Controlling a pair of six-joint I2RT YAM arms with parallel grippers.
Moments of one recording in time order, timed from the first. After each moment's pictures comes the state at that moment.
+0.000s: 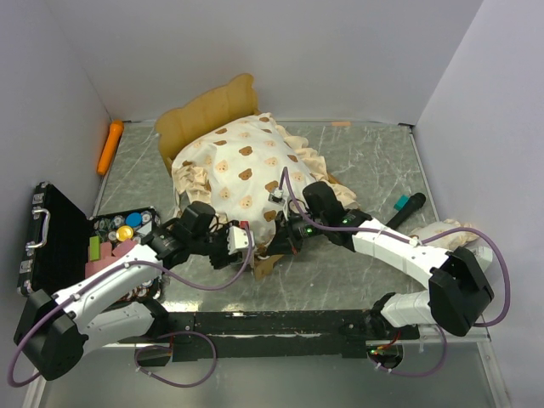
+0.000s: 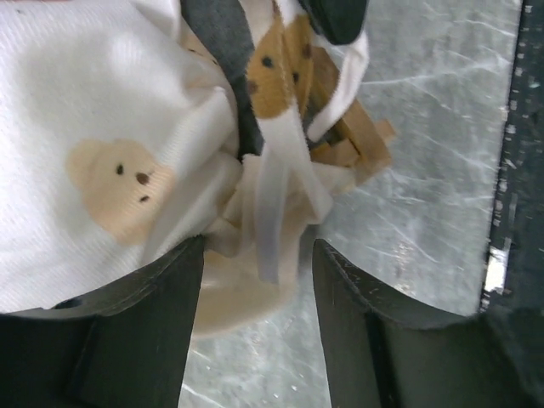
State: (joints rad) left arm -0.68 1.03 0.67 -0.40 0.47 0.64; right arm 0.70 1.31 0.83 -0.18 -0.78 0.15
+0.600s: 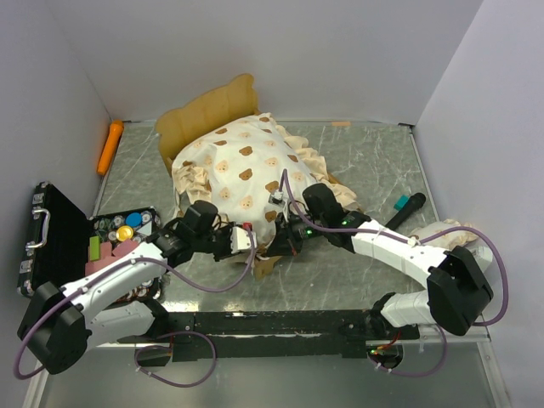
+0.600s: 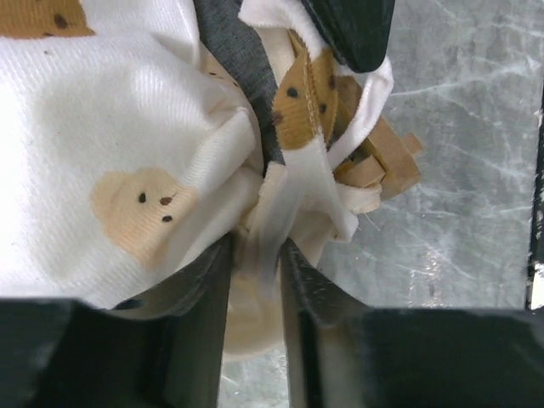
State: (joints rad) left arm -0.68 1.07 0.64 -0.29 0.48 0.70; right arm 0.70 1.31 0.81 -0.15 -0.78 0.15
